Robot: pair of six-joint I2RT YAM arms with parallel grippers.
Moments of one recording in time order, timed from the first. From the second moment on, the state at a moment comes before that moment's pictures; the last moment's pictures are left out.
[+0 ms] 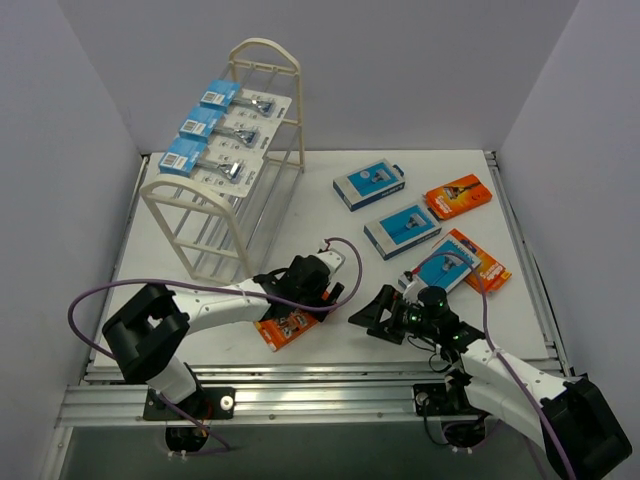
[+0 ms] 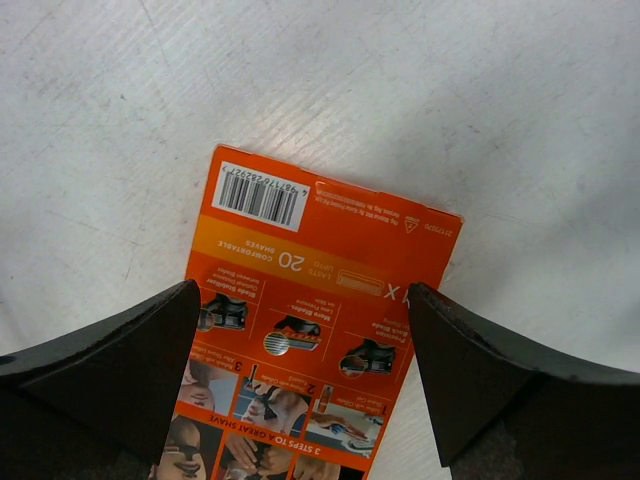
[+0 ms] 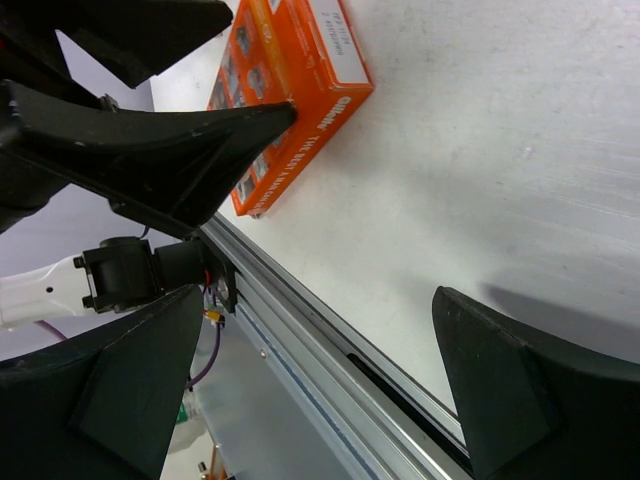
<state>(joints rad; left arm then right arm) -0.97 1.59 0.88 -0.18 -0.27 -0.21 0.50 0.85 0.10 0.22 -0.49 1.04</state>
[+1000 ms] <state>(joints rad) -1.00 1.70 0.95 -0.14 -0.26 -0.19 0.49 0.86 0.06 0.26 -0.49 1.04</state>
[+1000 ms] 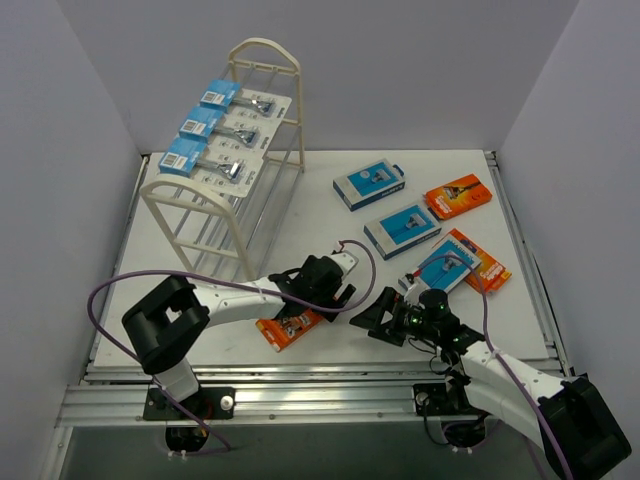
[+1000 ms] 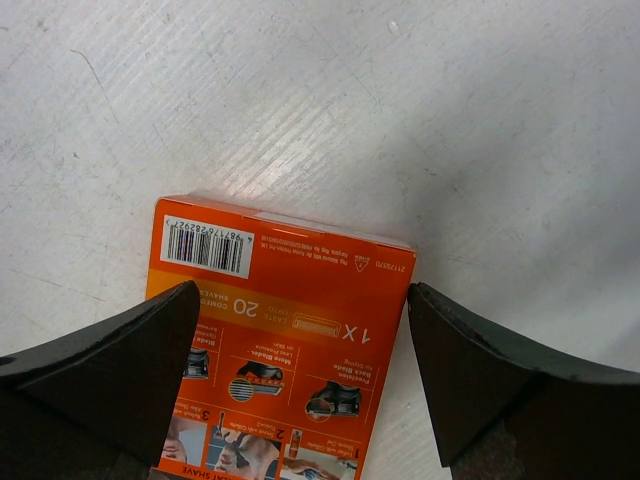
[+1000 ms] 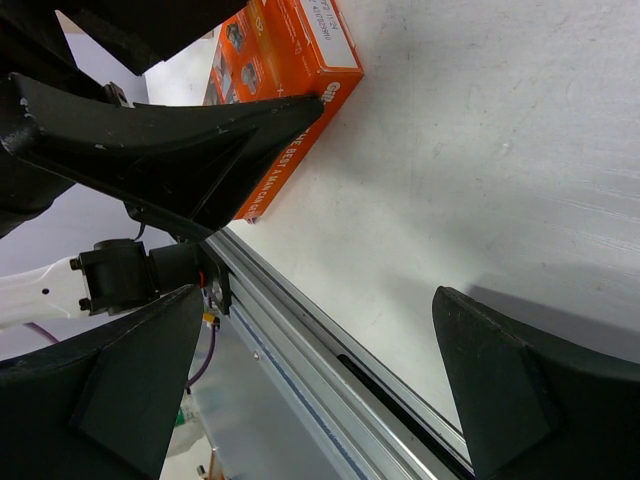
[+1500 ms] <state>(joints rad) -1.03 1.76 1.05 -0.17 -0.27 -0.20 0.48 0.83 0.06 0.26 -0.49 1.03</state>
